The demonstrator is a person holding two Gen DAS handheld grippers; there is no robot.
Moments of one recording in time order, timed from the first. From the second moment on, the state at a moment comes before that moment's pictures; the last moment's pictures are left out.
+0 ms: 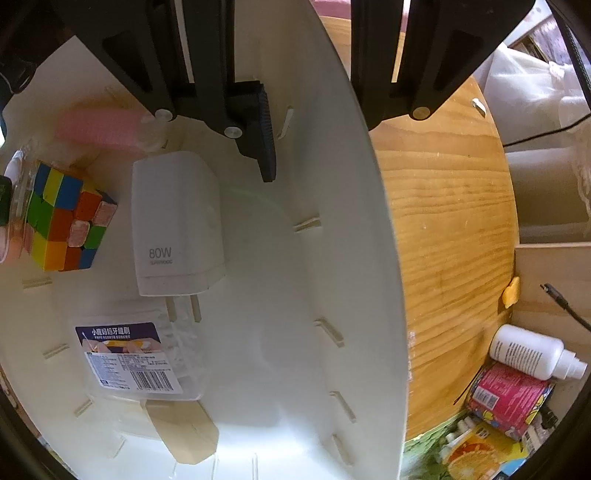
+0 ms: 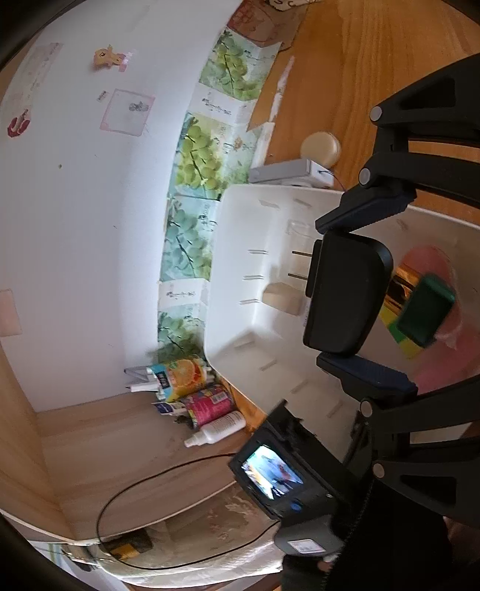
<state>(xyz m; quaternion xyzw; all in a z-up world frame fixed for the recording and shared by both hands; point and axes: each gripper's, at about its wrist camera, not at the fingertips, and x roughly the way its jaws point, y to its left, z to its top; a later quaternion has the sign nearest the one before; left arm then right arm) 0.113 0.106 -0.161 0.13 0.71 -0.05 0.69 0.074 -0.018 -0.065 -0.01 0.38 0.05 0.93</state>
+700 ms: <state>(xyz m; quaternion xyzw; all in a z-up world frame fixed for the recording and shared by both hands) 0.126 0.107 -0.164 0.12 0.71 -0.02 0.70 0.057 -0.053 -0.051 -0.03 0.36 0.02 0.93</state>
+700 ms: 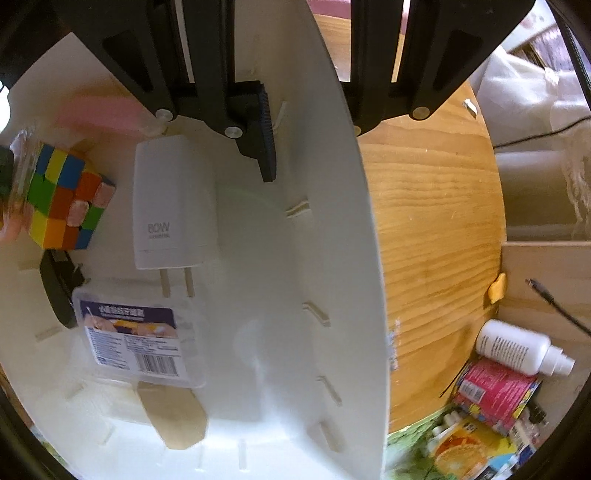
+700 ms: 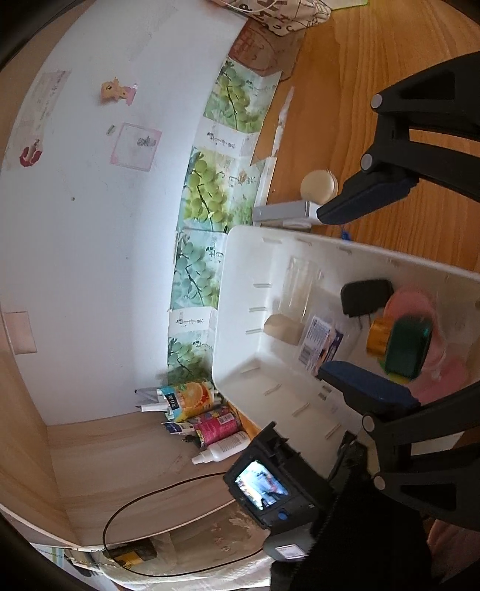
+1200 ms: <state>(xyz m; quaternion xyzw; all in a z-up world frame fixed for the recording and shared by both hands) 0.124 0.111 -0.174 0.08 0.72 0.08 0.68 0.064 -0.140 -0.052 -0.05 0.38 0.02 0.92</state>
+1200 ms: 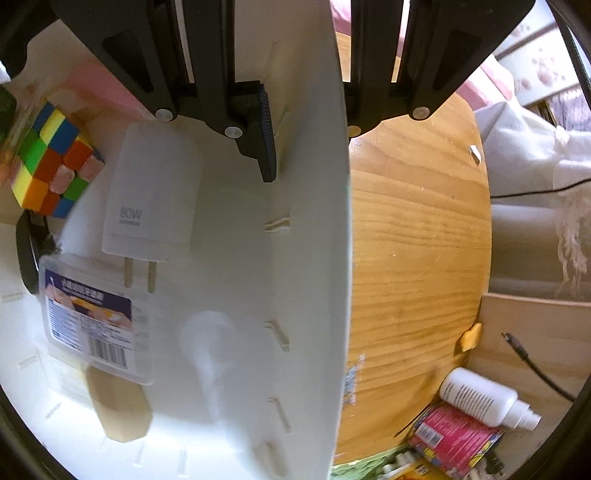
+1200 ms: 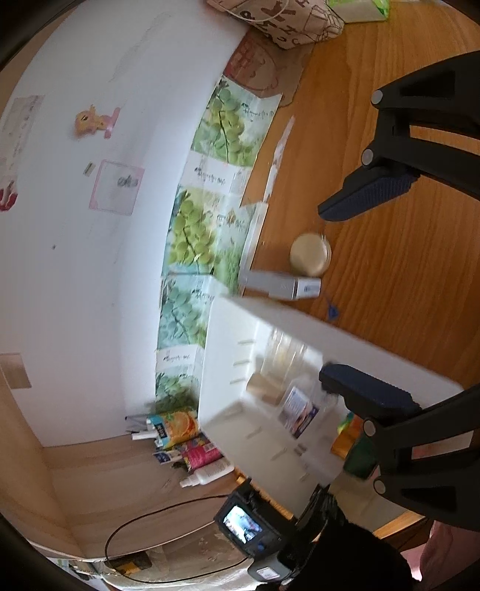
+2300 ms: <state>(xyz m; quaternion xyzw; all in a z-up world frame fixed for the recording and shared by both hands) 0.131 0.135 -0.186 0.01 0.73 0.15 0.67 0.172 -0.177 -0.126 -0.17 0.41 0.20 0.87</state>
